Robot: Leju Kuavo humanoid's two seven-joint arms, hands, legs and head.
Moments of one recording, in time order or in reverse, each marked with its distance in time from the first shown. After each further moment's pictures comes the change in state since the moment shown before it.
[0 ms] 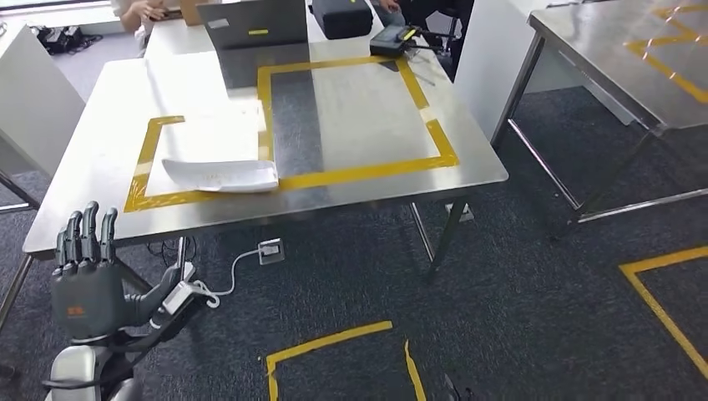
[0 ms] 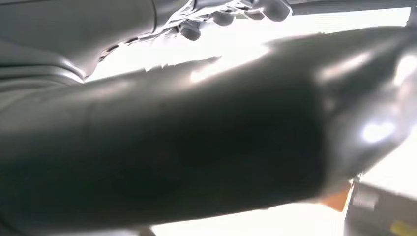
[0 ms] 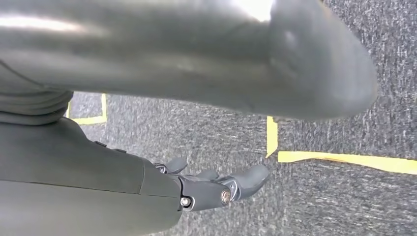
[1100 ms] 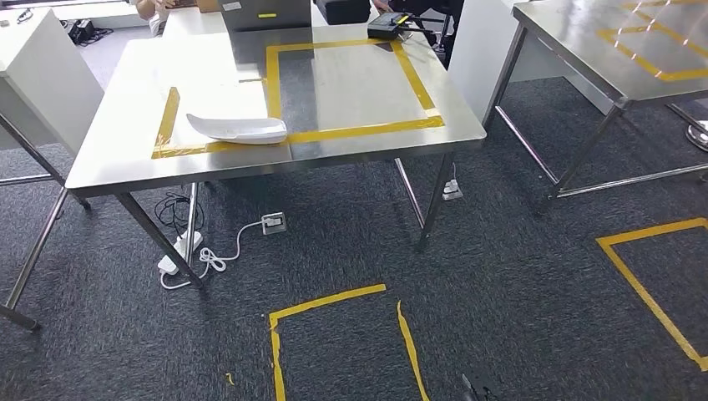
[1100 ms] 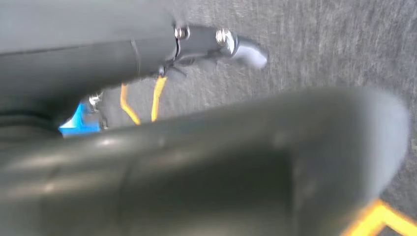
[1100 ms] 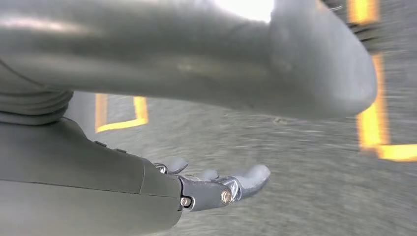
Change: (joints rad) left arm 0.145 -0.209 0.856 1.132 1.213 -0.365 0.174; right arm -0.009 -0.073 -0.040 0.000 0.029 0.047 0.113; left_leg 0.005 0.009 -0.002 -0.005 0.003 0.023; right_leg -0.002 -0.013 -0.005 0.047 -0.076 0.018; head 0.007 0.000
